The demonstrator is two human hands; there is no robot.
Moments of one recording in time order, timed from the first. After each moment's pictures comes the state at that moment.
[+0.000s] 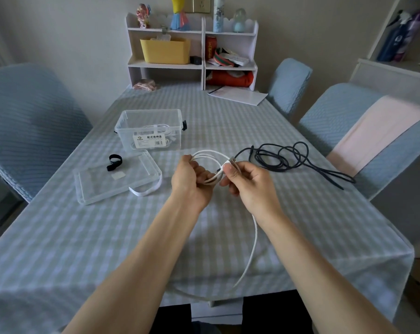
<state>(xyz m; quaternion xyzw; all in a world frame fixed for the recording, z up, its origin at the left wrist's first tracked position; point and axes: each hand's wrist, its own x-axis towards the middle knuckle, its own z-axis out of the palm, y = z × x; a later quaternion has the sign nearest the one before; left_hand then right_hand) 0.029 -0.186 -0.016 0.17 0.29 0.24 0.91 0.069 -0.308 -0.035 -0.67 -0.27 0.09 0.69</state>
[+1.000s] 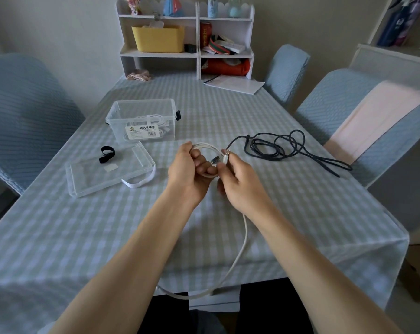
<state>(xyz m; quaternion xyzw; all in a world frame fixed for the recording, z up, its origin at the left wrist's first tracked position) 0.020 -0.198 -0.014 0.28 0.24 0.21 0.90 0.061 -0.308 -0.042 -0.77 -0.33 0.04 0.54</state>
